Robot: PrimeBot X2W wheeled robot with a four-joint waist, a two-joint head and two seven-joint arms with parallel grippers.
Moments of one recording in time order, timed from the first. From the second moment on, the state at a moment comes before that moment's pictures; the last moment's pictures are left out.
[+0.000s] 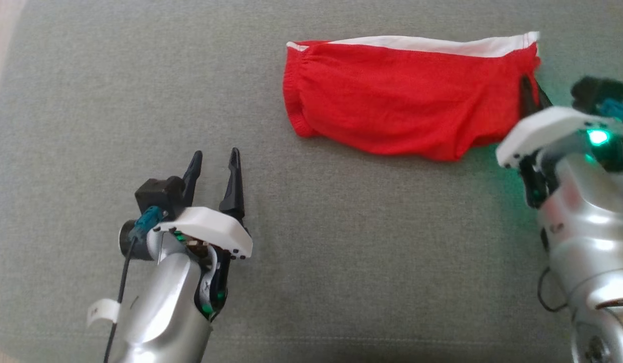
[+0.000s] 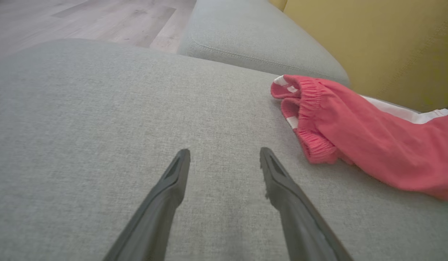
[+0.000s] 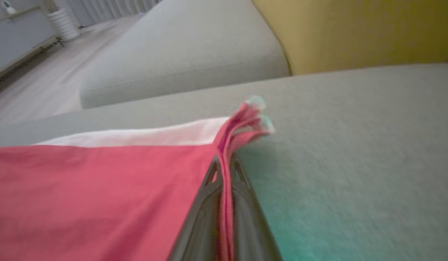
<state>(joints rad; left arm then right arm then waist) -0.37 0.03 -0.36 0.49 -0.39 0.11 -0.26 -0.87 -0.15 0.02 1.19 0.21 0.13 -0.20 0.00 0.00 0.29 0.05</state>
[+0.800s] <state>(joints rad) -0.33 0.03 -0.46 0.49 -0.46 0.13 -0.26 -0.87 -0.08 0.54 0.89 0.47 0.13 -0.06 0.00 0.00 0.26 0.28</state>
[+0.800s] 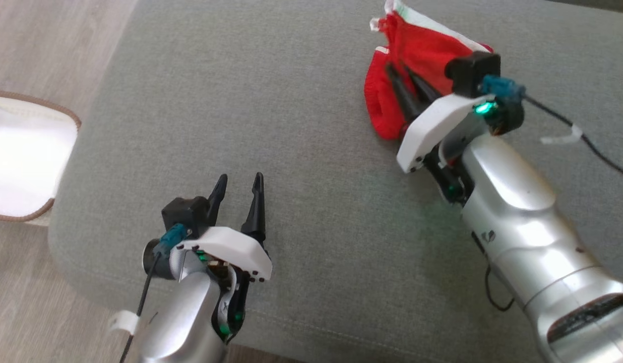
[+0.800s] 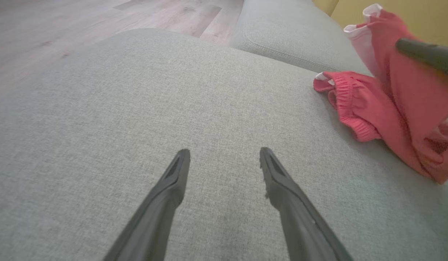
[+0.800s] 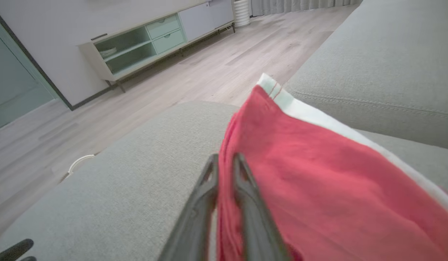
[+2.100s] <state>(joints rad) -0.16 0.03 -0.21 0.43 -0.17 0.18 -0.26 -0.39 -0.06 0.03 0.69 0.22 0.13 -0.25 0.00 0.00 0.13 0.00</state>
